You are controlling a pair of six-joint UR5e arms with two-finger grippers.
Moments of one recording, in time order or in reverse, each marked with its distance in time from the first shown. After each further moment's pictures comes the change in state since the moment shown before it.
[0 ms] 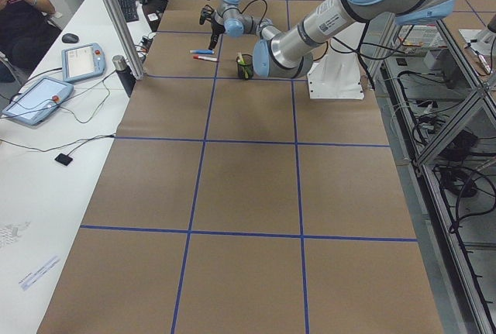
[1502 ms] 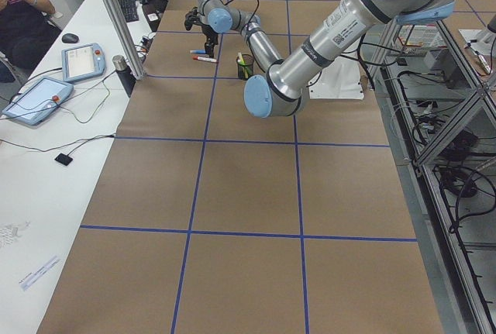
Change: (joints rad) left arm -0.264 0.371 -0.648 0.538 -0.583 0.311; right arm -0.284 0.230 0.238 -0.194 -0.198 0.495
